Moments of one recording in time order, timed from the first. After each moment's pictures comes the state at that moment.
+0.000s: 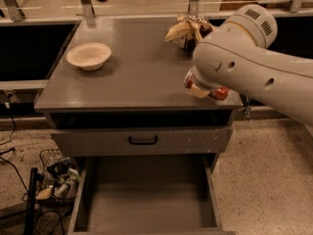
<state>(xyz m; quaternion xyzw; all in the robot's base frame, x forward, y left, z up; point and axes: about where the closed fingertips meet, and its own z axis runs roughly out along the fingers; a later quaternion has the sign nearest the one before) 0.614 -0.138 0.864 -0.51 0.78 -0.21 0.29</state>
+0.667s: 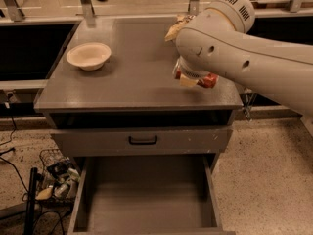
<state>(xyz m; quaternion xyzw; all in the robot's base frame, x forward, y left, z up) 0.643 -0.111 0.875 -0.54 0.76 -0.22 0.29</state>
